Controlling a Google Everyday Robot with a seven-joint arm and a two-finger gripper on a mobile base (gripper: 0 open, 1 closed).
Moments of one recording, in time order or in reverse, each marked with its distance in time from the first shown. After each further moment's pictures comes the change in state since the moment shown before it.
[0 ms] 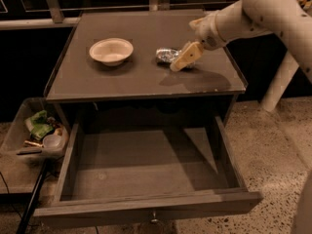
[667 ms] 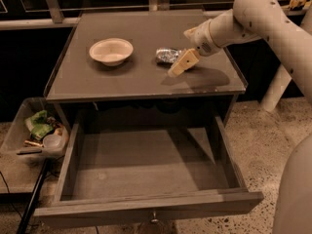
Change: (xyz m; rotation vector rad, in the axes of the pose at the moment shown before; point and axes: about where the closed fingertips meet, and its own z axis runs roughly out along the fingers) arm 0.016 0.004 0.032 -0.073 0.016 0.012
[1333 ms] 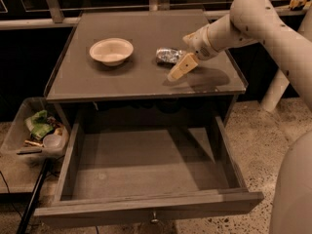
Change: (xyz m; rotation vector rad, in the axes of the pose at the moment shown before) arm 0.011 0.006 0.014 -0.027 0.019 0.018
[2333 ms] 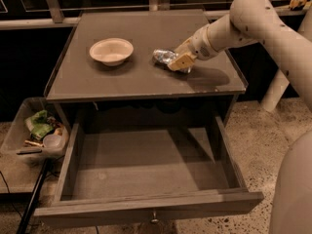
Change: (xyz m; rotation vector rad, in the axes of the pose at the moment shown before) arm 0.000 0.000 0.000 0.000 0.000 0.000
